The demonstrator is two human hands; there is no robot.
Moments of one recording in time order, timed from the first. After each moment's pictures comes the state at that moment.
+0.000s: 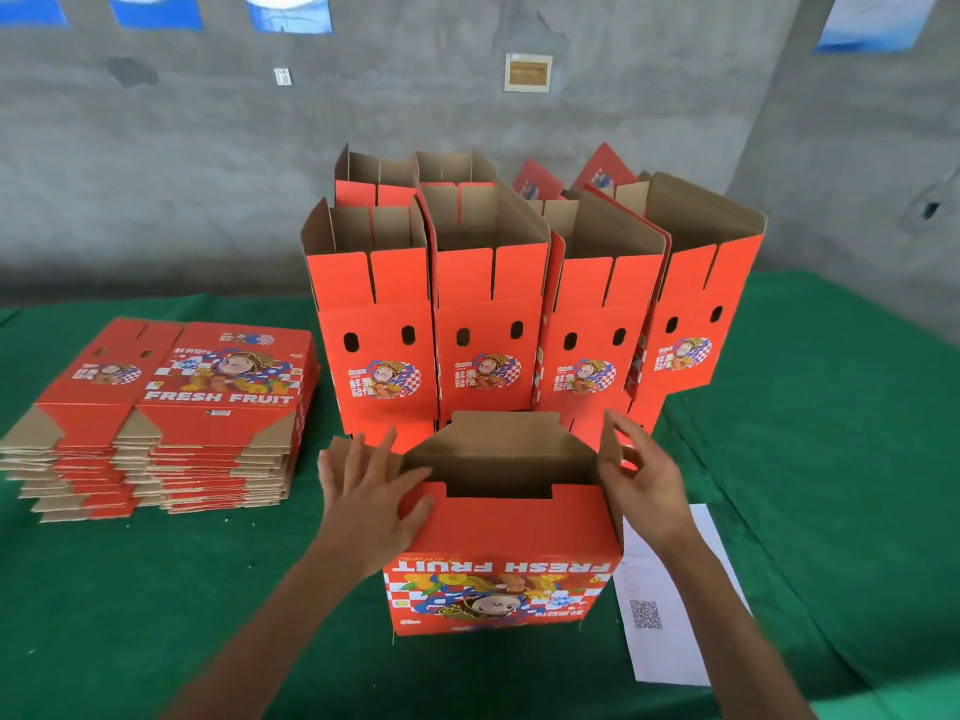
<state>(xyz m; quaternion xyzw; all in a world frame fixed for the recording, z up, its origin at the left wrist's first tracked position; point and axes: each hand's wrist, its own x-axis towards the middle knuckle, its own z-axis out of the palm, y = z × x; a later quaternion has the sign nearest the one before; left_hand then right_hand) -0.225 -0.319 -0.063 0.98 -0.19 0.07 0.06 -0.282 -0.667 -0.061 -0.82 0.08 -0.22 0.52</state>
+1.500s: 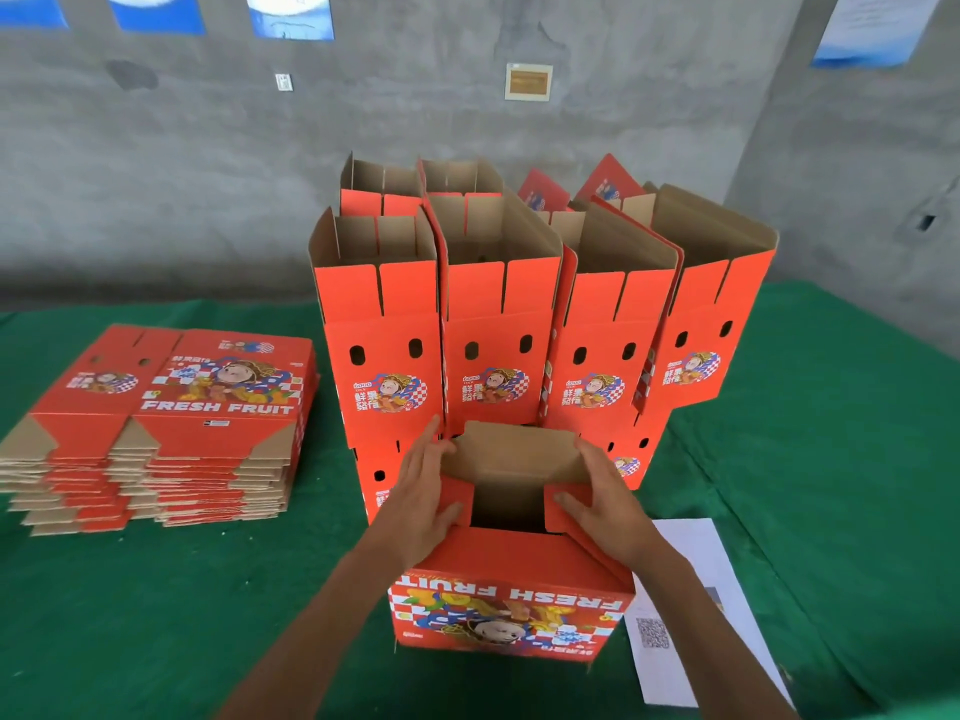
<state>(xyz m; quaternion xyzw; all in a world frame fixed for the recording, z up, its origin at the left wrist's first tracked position) -0.198 -0.355 -0.073 0.89 -0.29 0.04 0.35 -0.256 -0.641 -0.077 -0.92 -0.02 -0.10 0.37</state>
